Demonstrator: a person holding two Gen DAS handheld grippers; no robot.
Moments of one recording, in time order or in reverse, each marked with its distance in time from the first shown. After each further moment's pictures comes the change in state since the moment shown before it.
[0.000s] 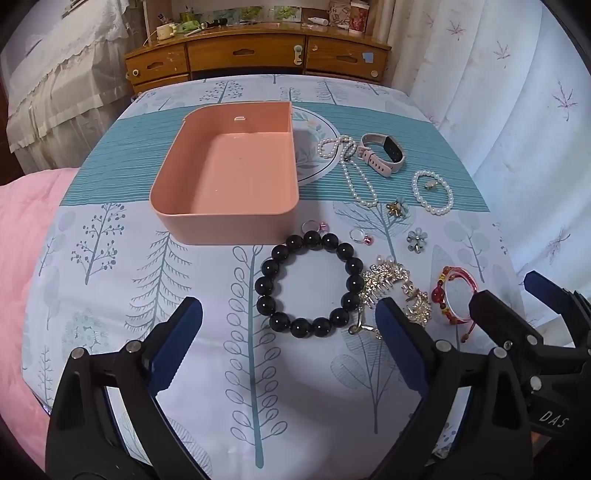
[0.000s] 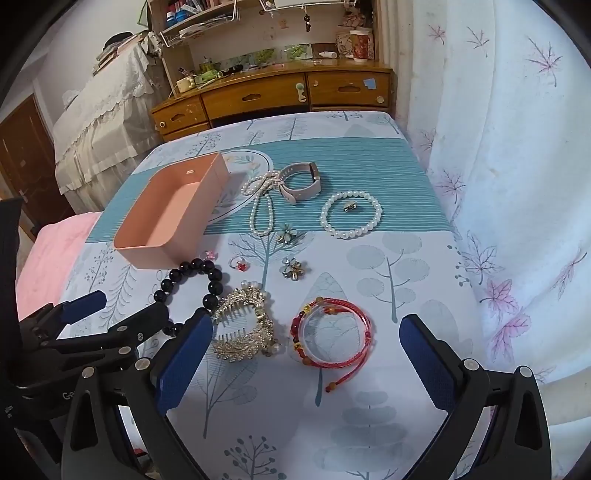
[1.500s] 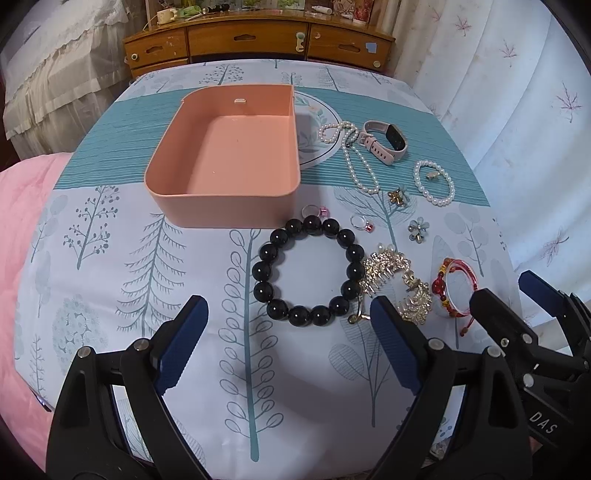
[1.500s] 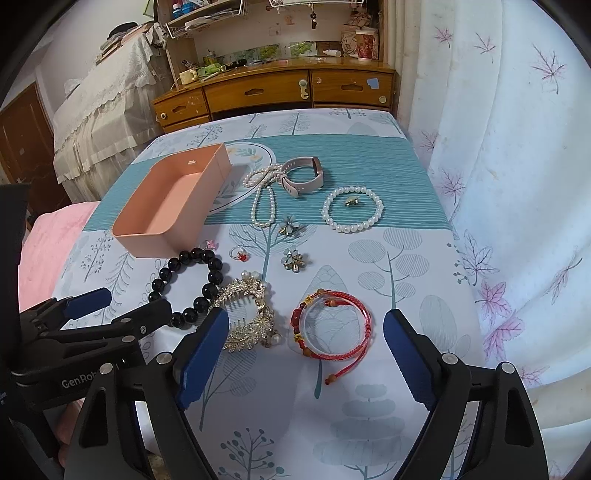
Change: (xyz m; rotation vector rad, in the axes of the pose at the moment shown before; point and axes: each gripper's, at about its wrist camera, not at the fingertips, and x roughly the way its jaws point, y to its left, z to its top) left arm 0.010 0.003 -0.005 -0.027 0.049 -0.014; right arm -0.002 0.006 -0.005 -0.039 0.043 -0.030
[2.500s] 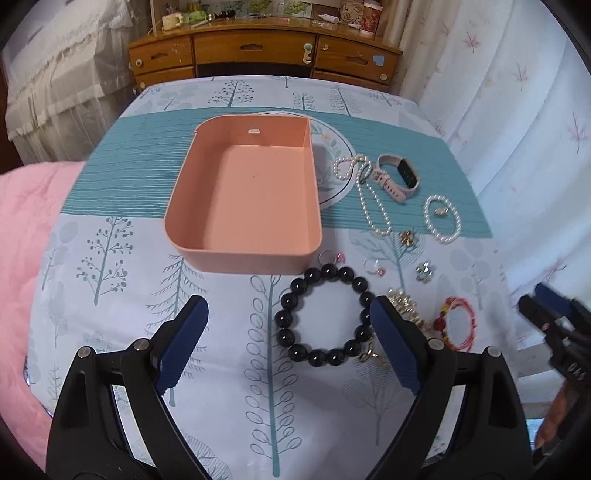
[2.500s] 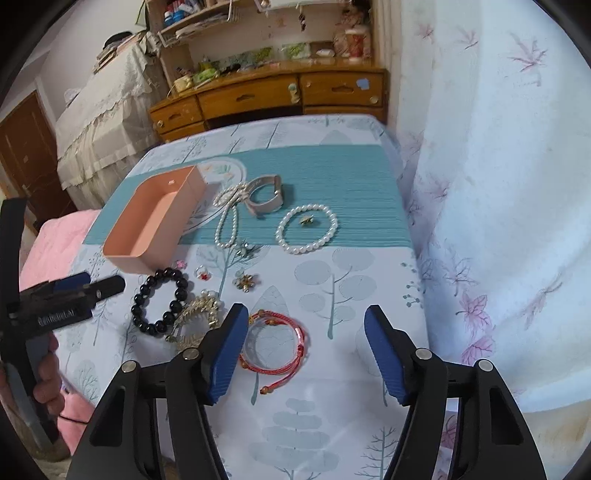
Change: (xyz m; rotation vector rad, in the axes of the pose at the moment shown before) left arm -0.012 0.022 0.044 -0.027 -0.006 -0.012; right arm -0.017 -0.074 0.028 0.014 0.046 0.036
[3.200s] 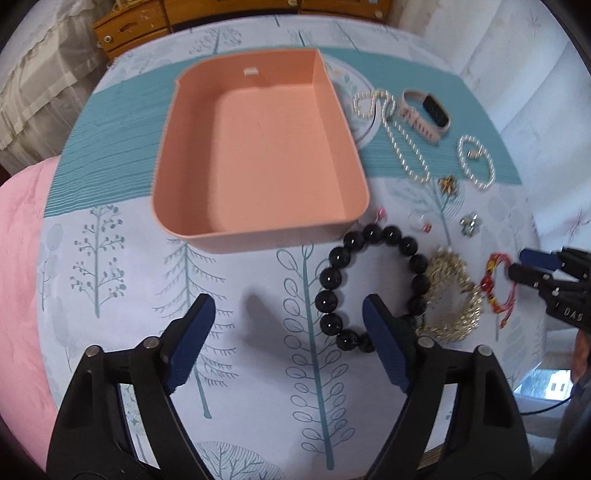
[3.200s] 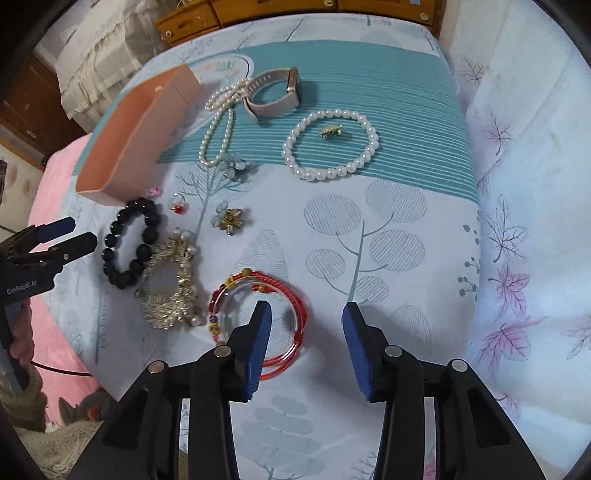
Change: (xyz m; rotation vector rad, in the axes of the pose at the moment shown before) left arm 0.056 0.017 0.006 0.135 0.238 0.033; right arm 0.112 0.005 0.022 -0.115 0.313 0.037
